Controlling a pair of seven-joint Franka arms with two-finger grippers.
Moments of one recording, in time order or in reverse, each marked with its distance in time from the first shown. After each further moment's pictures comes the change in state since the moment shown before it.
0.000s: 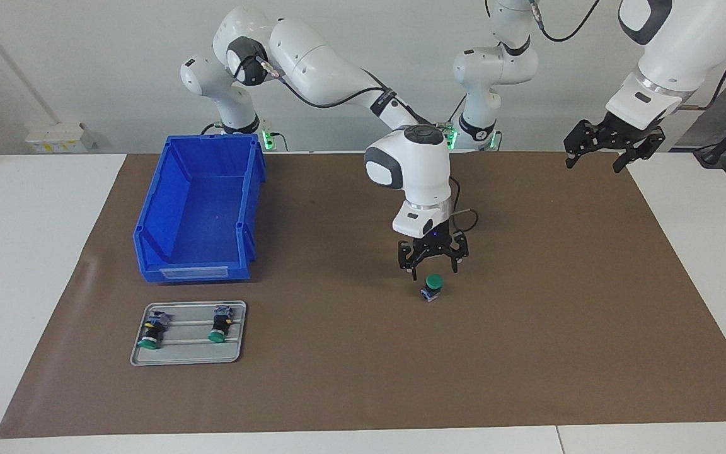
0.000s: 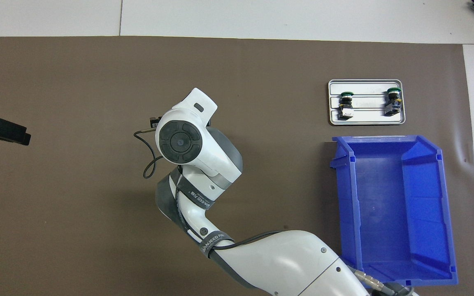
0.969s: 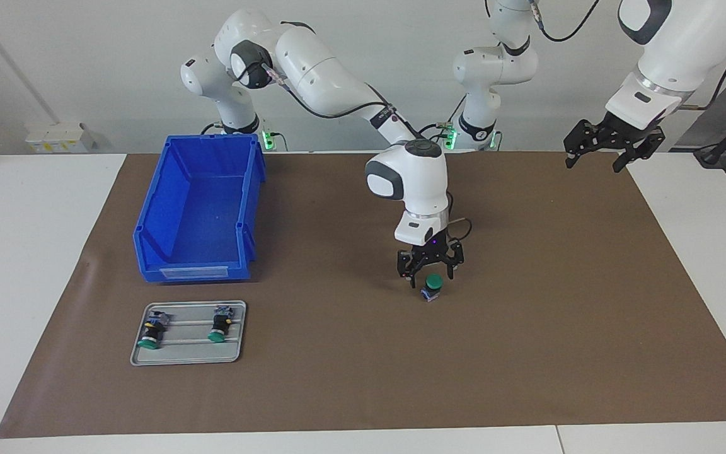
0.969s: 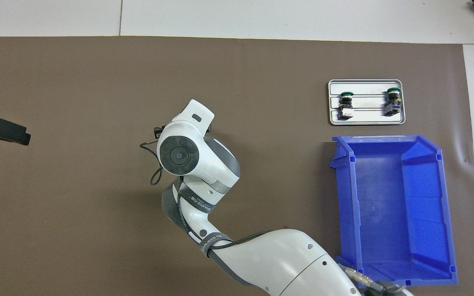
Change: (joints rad) left arm 0.000 0.000 0.000 0.000 0.000 0.000 0.000; right arm 0.019 0.022 -0.001 -0.076 -0.067 0.072 -0.007
